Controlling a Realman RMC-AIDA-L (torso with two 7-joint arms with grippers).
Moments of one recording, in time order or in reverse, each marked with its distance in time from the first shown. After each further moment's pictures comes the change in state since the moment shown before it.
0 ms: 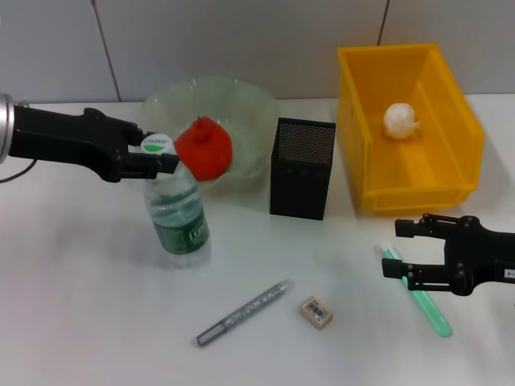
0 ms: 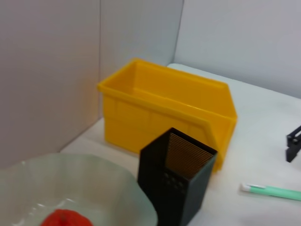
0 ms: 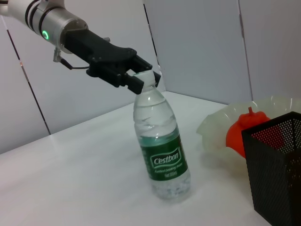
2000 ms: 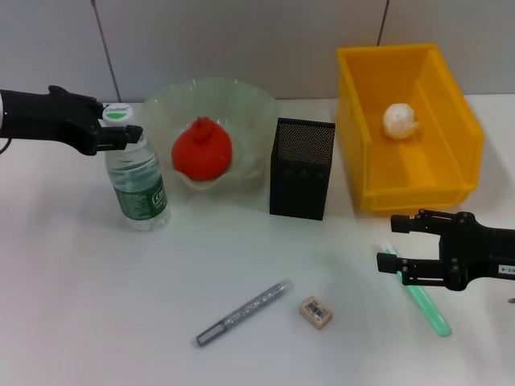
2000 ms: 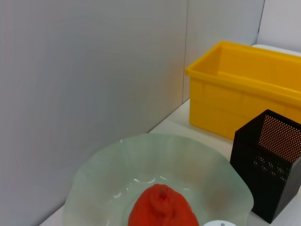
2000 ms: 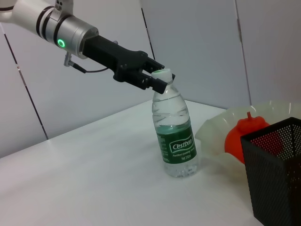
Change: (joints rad) left arm 0.014 -0.010 0.011 0.017 0.096 -0.224 -0.006; right arm 0.008 0.011 0.010 0.000 0.000 0.009 0.002
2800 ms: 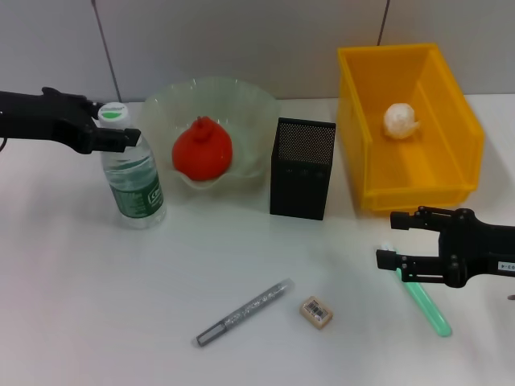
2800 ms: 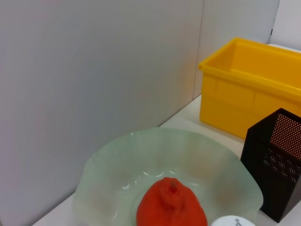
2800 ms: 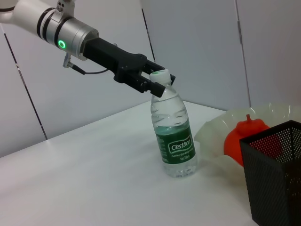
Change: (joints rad) left arm 0.000 0.005 -0.008 -0.007 0.007 -0.013 -0.033; right arm 0.005 0.000 0.001 -0.005 0.000 0.001 0.000
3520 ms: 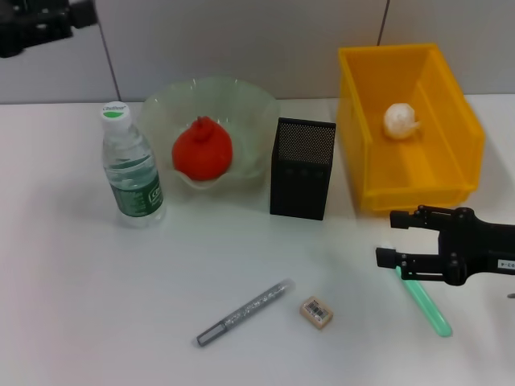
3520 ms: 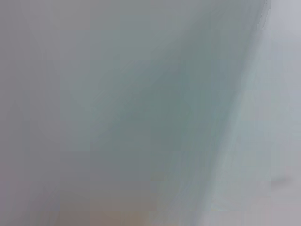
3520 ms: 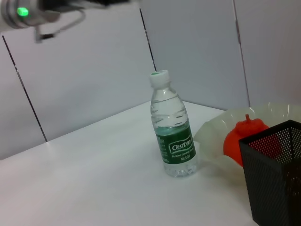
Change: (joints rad) left arm 0.102 0.071 -0.196 -0.059 -0.574 0.257 0.005; right arm 0.002 0.000 0.000 -0.003 0.000 0.000 0.019
